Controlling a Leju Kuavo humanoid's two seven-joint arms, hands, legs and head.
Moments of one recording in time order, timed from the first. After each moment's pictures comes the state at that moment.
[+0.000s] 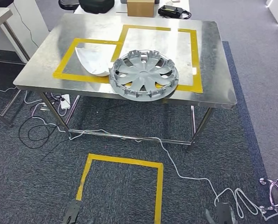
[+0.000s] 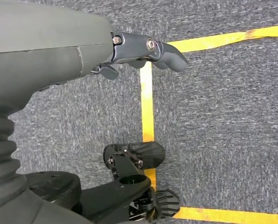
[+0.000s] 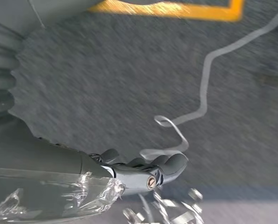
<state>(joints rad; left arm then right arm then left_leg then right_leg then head) -0.10 -0.16 0.95 -0.23 -0.95 0.11 -0.32 -0.03 0.15 -0.67 -0.53 0.83 -0.31 -0.43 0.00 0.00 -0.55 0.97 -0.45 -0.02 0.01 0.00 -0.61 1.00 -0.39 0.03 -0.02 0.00</state>
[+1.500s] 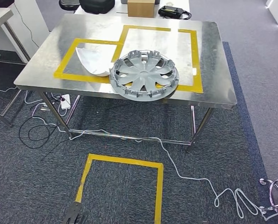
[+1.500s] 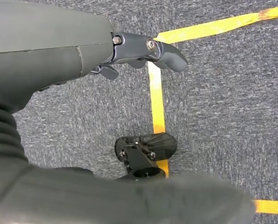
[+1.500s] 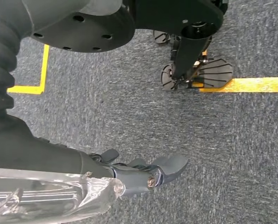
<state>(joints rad) -0.10 -0.15 0.98 -0.23 -1.01 0.03 -0.28 -0.05 0.18 -0.81 -0.25 0.97 -0.16 -0.08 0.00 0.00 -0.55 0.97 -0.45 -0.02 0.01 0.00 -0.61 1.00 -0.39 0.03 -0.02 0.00</state>
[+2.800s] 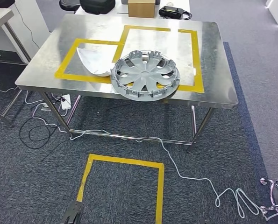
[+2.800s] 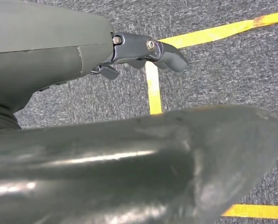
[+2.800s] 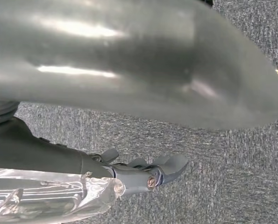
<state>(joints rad) -0.10 -0.13 0.98 -0.23 -1.03 0.03 -0.28 -0.06 0.19 -0.89 -0.25 1.00 -0.20 -0.12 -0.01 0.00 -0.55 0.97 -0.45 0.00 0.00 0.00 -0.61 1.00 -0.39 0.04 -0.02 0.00</state>
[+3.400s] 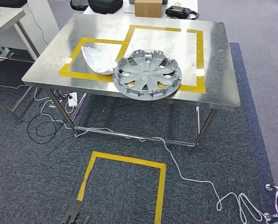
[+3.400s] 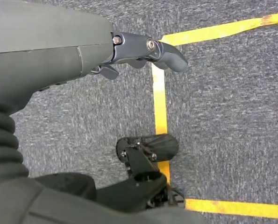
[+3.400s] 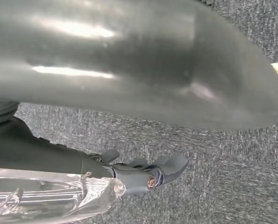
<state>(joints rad) -0.11 -0.13 0.98 -0.23 -1.03 0.04 -0.28 -0.07 0.19 -0.89 -0.24 1.02 -0.22 -0.12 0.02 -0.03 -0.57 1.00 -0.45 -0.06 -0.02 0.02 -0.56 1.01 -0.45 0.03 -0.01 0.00</state>
